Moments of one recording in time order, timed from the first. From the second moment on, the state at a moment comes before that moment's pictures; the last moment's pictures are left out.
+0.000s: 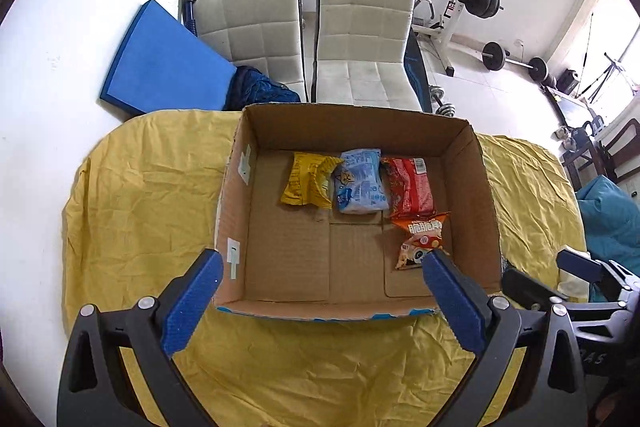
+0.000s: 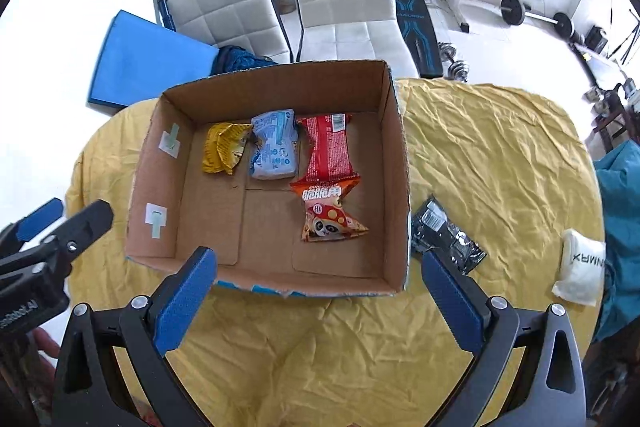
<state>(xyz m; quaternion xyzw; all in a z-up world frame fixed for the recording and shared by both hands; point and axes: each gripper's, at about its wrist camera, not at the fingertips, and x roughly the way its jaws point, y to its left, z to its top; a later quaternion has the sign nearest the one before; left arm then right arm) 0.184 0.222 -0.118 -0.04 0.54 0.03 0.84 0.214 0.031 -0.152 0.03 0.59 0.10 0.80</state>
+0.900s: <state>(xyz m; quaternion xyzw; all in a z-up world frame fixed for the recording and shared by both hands) 0.227 -0.084 -0.285 -0.19 0.71 -0.04 0.67 0.177 -0.411 -0.261 0.19 0.67 -0.14 0.70</state>
